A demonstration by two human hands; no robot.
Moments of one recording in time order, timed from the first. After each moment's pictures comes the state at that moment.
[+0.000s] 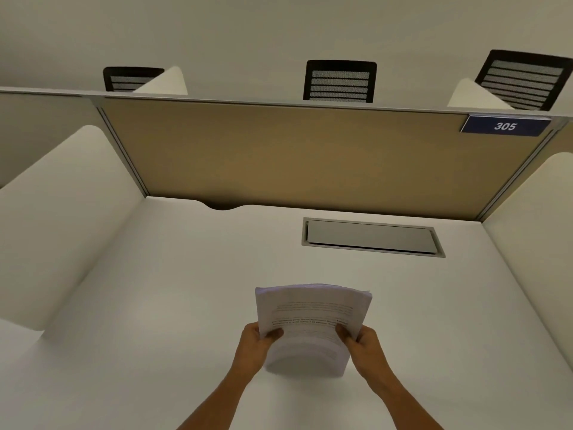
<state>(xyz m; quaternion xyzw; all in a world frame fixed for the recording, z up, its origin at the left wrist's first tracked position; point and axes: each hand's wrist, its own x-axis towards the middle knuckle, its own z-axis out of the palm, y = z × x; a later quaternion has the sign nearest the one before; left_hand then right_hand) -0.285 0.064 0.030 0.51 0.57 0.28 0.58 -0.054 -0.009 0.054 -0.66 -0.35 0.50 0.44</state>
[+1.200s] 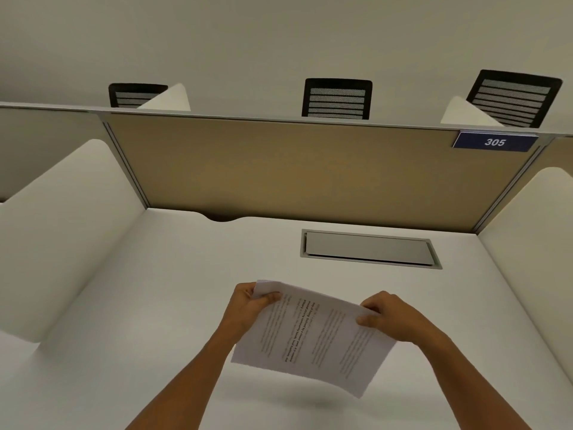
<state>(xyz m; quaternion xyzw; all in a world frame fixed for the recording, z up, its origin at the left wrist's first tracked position) -0.290 0.123 0.121 0.58 0.48 0.32 0.57 0.023 0.041 0.142 -0.69 -0.61 0.37 0.09</state>
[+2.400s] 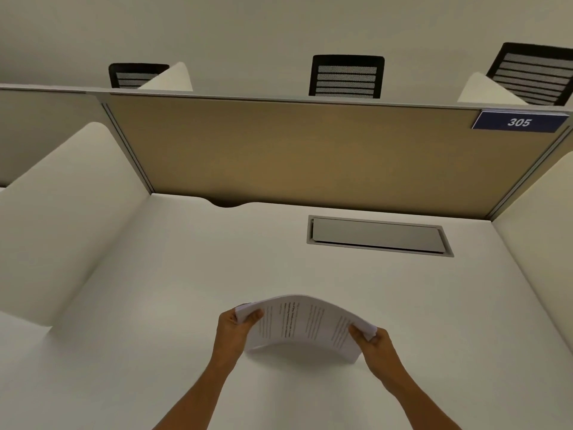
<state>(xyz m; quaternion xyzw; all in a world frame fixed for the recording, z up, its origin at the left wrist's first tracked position) -0.325 0.083 0.057 0.46 0.59 0.38 0.54 -0.035 -0.008 0.039 -0.68 -0.37 0.47 0.42</state>
